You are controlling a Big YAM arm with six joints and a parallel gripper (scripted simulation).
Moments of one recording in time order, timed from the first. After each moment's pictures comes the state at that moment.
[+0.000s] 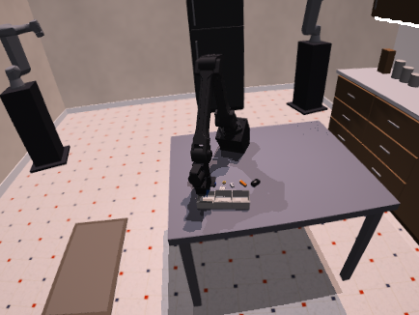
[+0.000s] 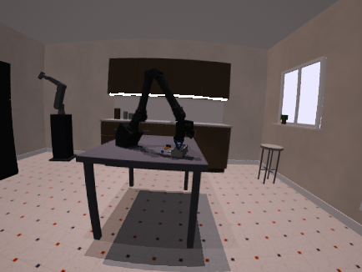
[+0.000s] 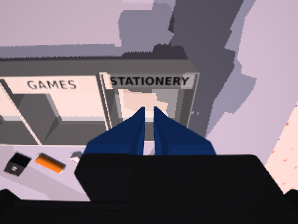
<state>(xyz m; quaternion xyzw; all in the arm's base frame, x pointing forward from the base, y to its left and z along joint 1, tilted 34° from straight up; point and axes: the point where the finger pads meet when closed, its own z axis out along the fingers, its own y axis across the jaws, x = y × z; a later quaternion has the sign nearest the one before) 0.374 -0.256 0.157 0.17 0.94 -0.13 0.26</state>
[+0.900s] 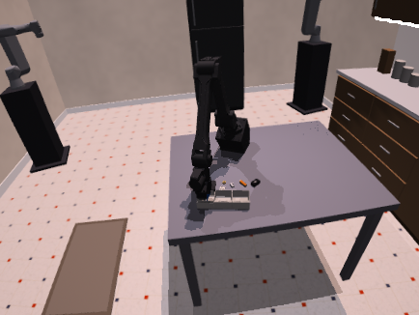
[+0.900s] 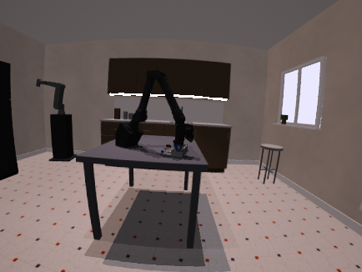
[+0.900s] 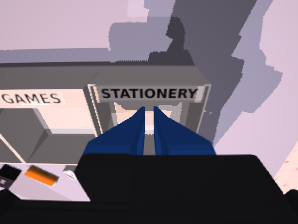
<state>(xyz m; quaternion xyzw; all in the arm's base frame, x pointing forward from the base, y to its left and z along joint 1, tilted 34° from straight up) 0.384 -0.264 0.136 0.17 0.94 -0.13 0.26</state>
